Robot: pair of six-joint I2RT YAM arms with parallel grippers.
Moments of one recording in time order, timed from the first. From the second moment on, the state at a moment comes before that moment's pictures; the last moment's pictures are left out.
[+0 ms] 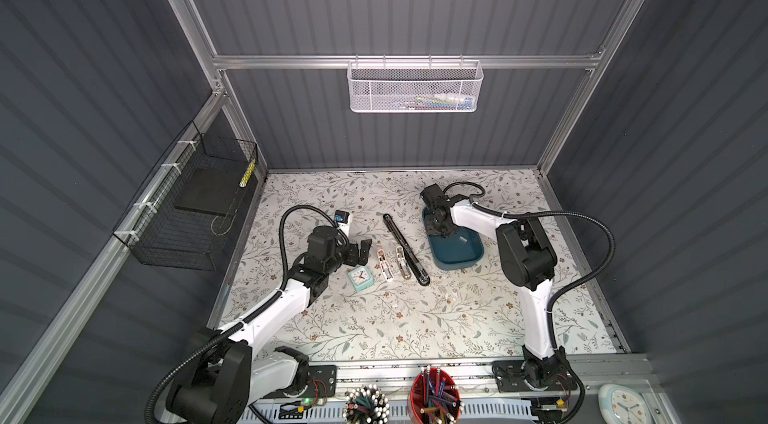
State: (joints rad) left arm -0.41 1.19 0.59 0.08 0.07 -0.11; right arm 0.51 2.18 1.61 -0.67 0.24 0.44
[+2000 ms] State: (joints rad) left arm -0.32 0.97 0.43 -0.03 0.20 -0.19; right arm 0.91 1.71 0.94 -0.03 0.21 0.29
